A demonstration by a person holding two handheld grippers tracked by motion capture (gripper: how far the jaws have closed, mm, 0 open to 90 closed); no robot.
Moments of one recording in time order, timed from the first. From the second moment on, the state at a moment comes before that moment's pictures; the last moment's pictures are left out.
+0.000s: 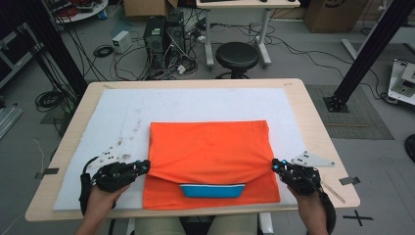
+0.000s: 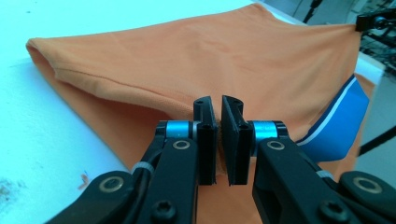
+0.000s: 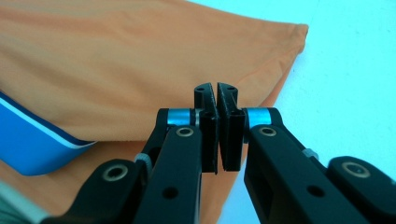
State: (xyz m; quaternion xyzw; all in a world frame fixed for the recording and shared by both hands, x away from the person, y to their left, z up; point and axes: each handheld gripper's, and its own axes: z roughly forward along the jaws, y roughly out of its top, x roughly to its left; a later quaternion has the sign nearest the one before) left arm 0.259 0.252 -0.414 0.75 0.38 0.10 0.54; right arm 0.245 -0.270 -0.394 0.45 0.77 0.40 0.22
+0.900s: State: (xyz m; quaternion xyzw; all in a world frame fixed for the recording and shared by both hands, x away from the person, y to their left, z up) left arm 0.339 0.256 -0.415 0.71 0.43 0.17 0.53; right arm 0.294 -0.277 -0.401 0.49 0.74 0.40 0.23
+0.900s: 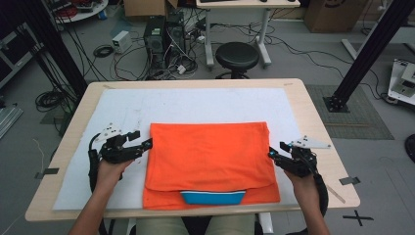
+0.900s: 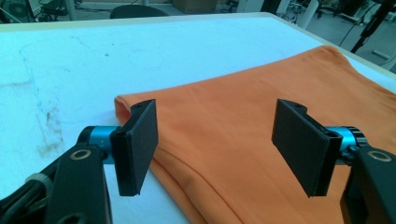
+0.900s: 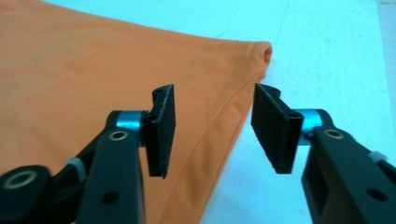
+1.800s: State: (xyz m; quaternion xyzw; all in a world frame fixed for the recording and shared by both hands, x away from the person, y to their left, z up) left arm 0.410 0.239 -0.456 0.76 0.49 0.18 0.39; right arm 0.419 -0.269 -0.445 0.56 0.75 0.31 0.16
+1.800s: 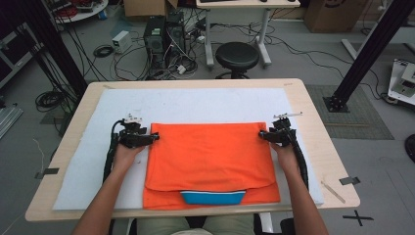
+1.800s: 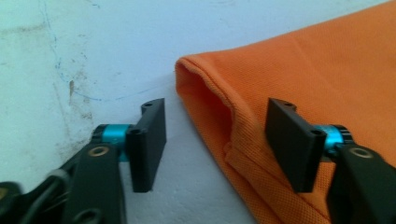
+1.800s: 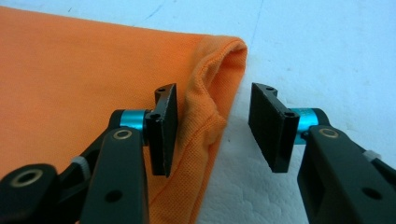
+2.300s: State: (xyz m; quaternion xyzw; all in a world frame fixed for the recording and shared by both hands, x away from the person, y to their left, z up) left arm 0.411 0.232 -0.453 0.73 0.53 0.17 0.41; right arm 0.419 -0.266 -0.440 0.54 0.76 0.33 0.18
